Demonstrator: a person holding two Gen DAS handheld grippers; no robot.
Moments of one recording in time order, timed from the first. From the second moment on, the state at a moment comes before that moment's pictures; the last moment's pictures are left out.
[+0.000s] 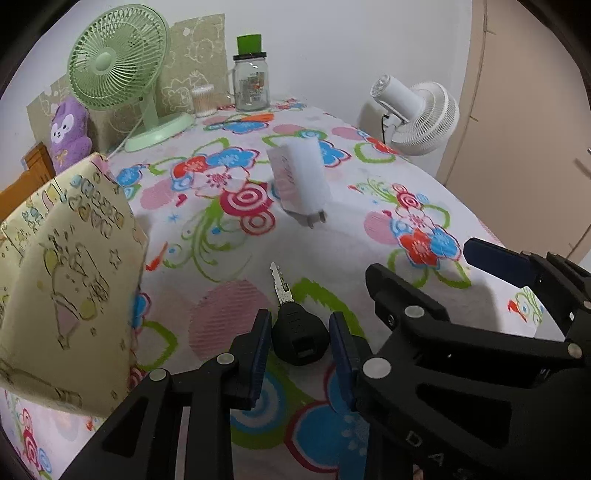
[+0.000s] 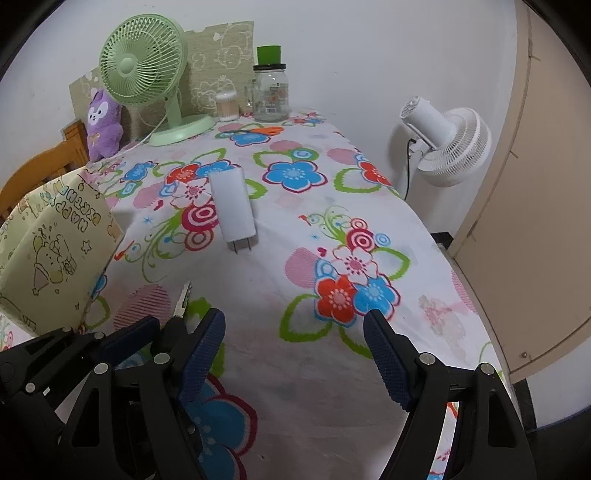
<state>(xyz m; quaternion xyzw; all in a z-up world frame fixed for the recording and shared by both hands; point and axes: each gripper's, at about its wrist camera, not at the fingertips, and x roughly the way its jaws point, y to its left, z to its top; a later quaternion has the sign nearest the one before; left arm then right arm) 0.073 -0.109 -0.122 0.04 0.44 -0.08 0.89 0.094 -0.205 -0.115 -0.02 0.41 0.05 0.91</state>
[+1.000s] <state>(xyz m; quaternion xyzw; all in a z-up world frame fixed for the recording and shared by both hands) 0.143 -0.086 -0.119 0.02 0.44 -0.04 0.90 0.175 -0.180 -0.111 -0.04 0.39 0.08 0.92</state>
